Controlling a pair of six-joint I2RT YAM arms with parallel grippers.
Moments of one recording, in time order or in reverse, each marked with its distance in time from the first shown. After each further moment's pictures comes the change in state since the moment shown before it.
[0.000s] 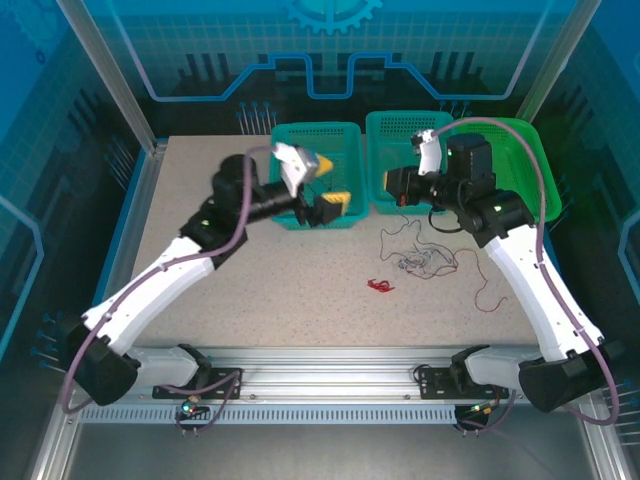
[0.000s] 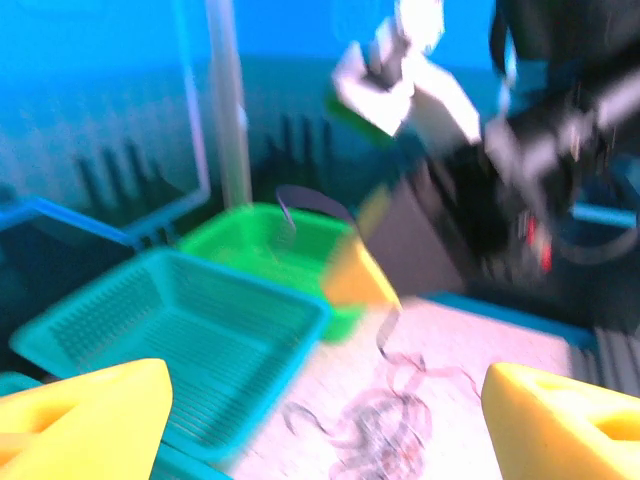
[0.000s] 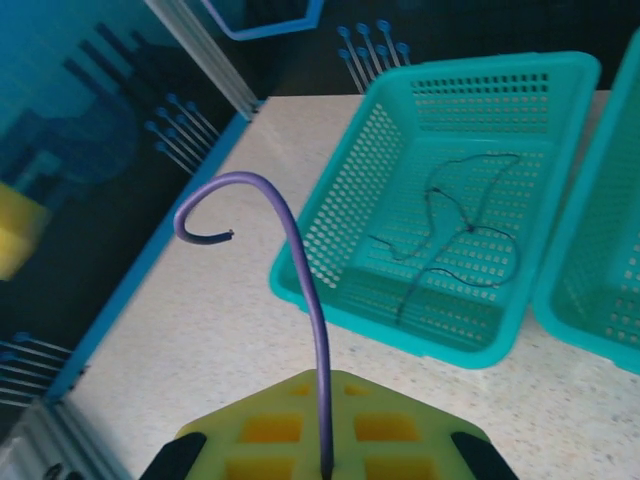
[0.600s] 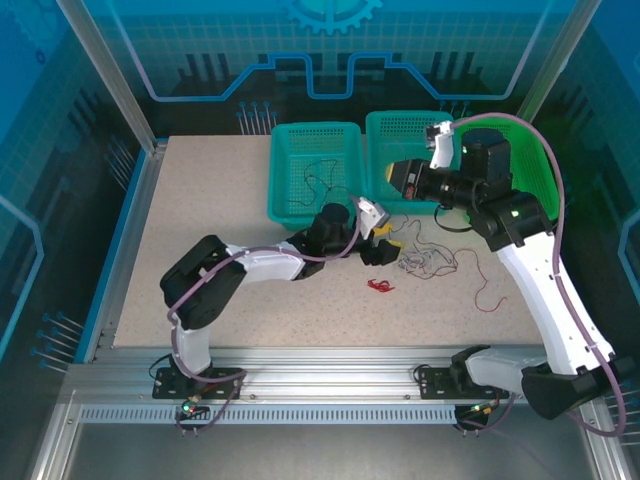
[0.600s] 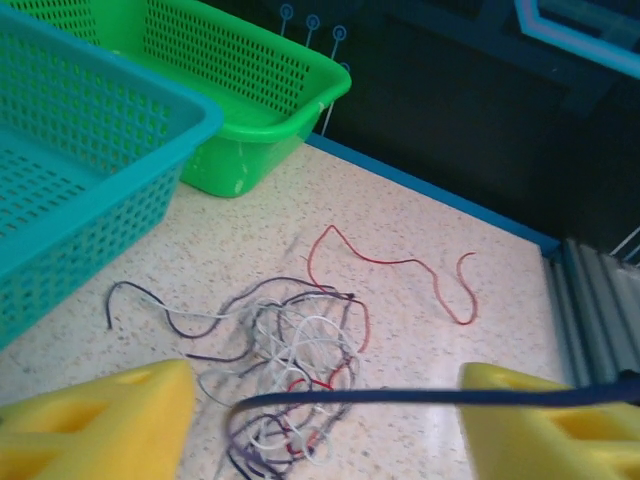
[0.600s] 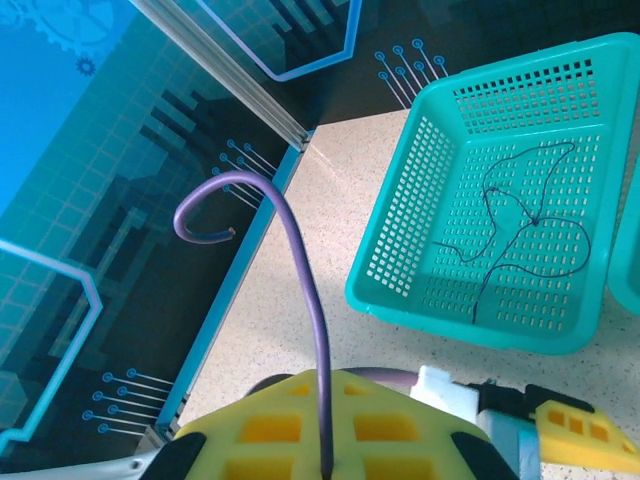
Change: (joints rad) left arm -0.189 0.612 -0.086 0.558 -0.086 -0.225; right arm 0.001 -0.046 0.068 -0.043 -0.024 0.209
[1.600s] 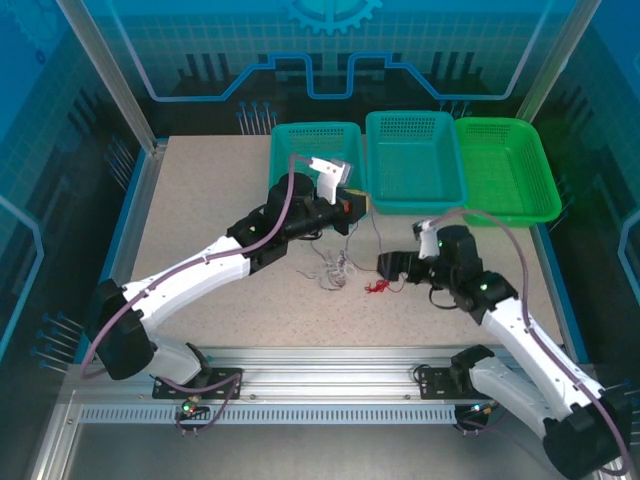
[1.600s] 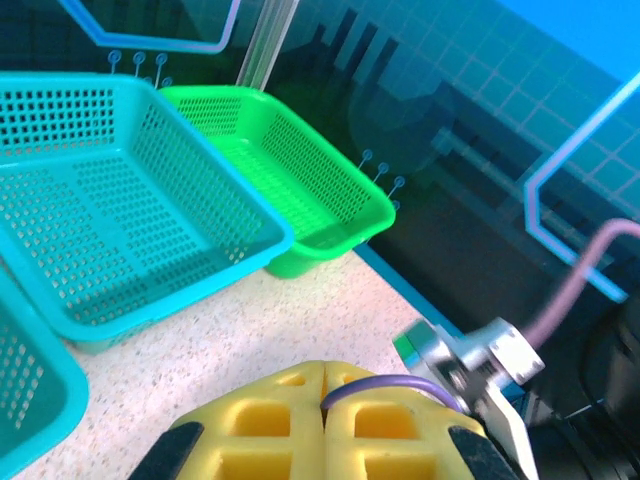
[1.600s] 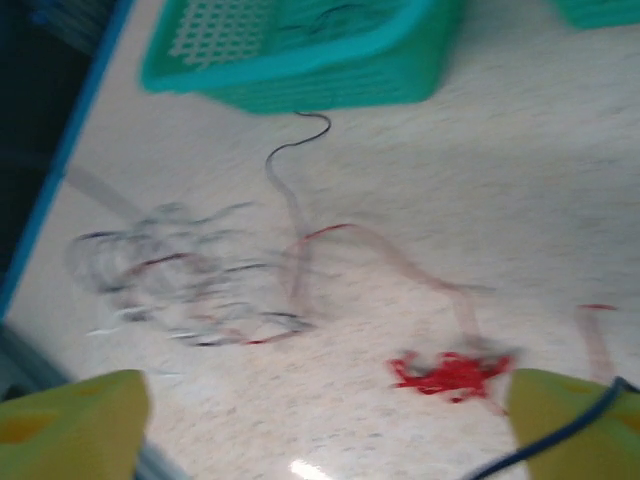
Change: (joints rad) left arm 0.011 -0.475 0.117 -0.572 -0.256 -0.244; right arm 0.089 -0.375 -0.895 0.306 0.076 -0.091
